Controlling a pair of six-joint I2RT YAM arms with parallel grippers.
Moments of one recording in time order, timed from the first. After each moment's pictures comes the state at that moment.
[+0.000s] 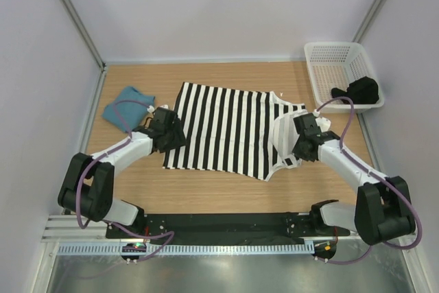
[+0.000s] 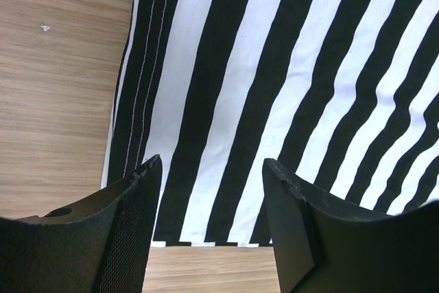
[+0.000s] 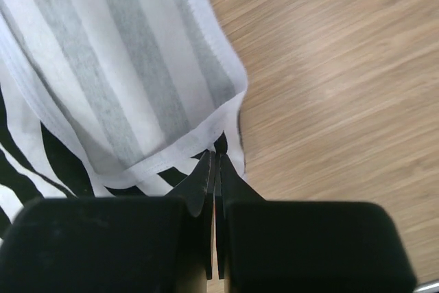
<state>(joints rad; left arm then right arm) -0.37 1.44 0.78 -0.32 -0.09 -0.62 0.25 1.26 0.69 -0.58 0.30 0.68</state>
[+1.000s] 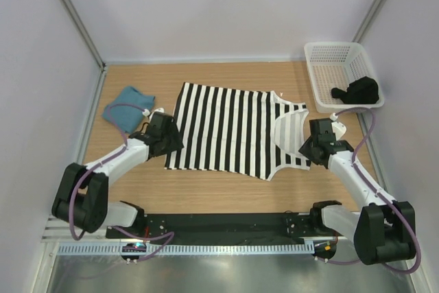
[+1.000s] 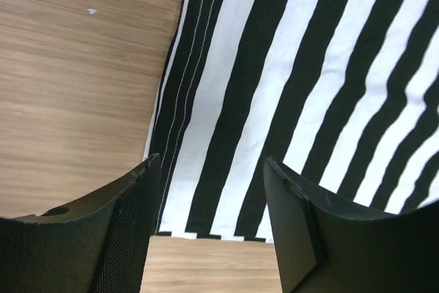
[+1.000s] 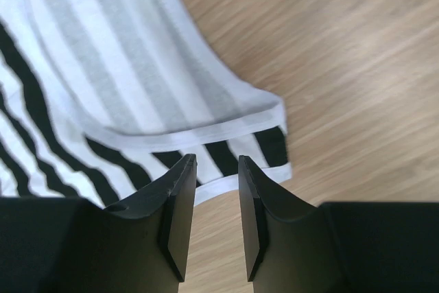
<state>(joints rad) -0.38 1.38 0.72 -0.31 -0.15 -0.63 0.10 1.08 0.61 -0.56 0.28 0.76</state>
